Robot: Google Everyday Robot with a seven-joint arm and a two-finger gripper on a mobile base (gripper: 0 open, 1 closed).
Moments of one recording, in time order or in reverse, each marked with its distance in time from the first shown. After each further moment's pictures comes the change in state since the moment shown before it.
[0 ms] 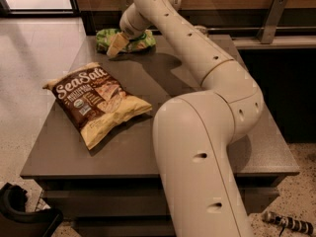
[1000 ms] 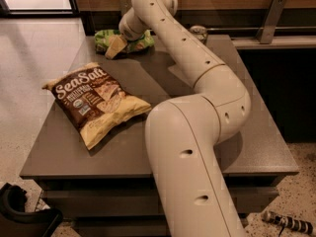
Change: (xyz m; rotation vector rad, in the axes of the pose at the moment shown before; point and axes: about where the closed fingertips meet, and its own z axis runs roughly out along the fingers) arm 0.010 -0.005 0.021 -0.003 0.009 0.043
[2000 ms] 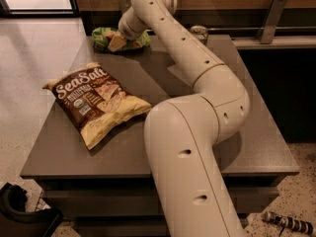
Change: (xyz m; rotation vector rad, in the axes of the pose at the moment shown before) arm -0.002 -0.001 -0.001 0.000 0.000 0.000
